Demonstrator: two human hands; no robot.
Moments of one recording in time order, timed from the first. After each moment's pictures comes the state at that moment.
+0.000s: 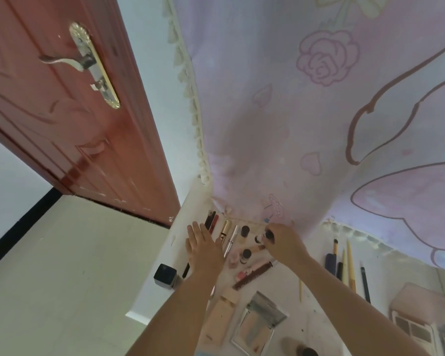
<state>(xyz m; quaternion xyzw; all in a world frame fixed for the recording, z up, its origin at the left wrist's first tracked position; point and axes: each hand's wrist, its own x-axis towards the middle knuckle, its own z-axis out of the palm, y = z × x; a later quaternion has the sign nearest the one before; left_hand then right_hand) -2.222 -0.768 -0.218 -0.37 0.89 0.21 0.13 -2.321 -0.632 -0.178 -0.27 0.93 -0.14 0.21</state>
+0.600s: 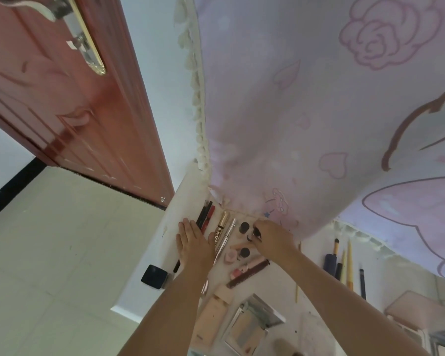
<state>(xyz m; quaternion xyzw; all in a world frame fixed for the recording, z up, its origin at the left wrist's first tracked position) -2.230 -0.782 -0.254 -0.39 0.87 0.22 0.18 -2.333 -0.658 -0.201 -0.31 0.92 -0.04 0.25</state>
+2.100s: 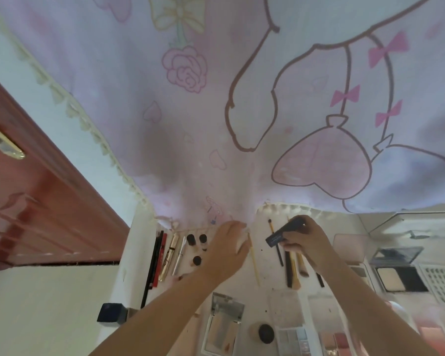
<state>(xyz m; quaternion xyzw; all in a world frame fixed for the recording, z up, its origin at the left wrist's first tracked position) -2.260 -0.668 -0.160 0.05 0.93 0.35 0.03 -2.302 -0.484 -0.135 0.12 0.68 -0.70 0.19</state>
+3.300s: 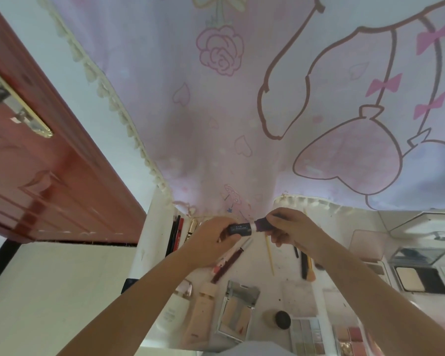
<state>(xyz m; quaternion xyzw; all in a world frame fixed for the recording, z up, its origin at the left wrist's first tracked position) -2.242 -0.729 -0.129 0.07 0.92 0.37 0.10 -2.300 -0.539 -0.115 -0.01 0.71 -0.61 0.34</state>
